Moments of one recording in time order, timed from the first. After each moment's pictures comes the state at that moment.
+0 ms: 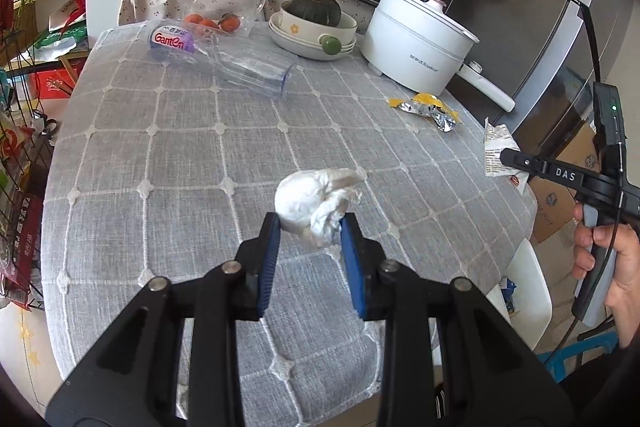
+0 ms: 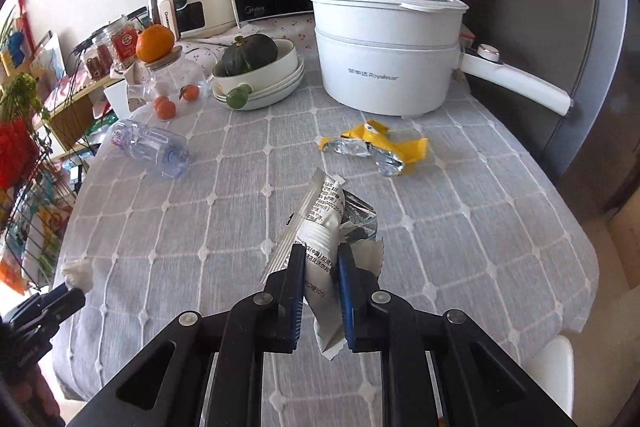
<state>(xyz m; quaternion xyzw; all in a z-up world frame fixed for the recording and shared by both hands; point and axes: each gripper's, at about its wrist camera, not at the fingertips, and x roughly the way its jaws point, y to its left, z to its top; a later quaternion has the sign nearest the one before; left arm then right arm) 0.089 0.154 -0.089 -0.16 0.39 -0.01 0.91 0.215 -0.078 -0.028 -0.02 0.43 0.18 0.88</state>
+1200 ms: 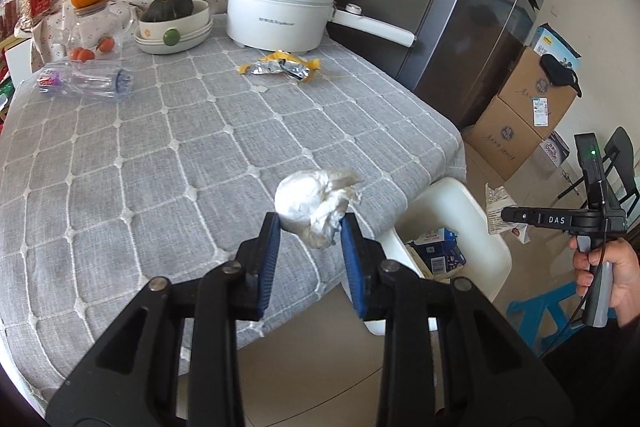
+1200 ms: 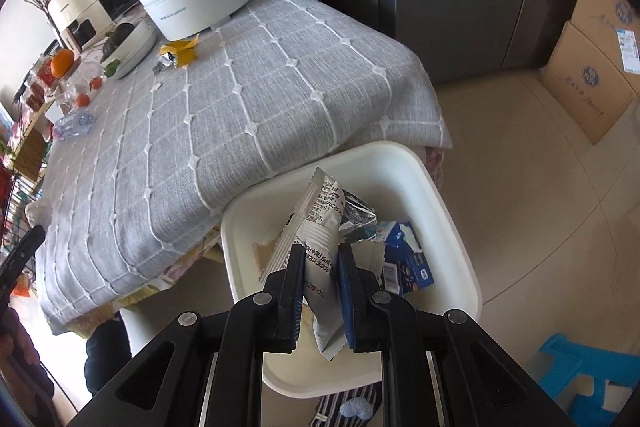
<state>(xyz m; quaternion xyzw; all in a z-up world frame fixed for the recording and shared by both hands) 0.074 -0.016 -0.064 -0.08 0.40 -0.12 0.91 0.113 -0.340 -0.074 0.08 0.55 0.07 0.83</state>
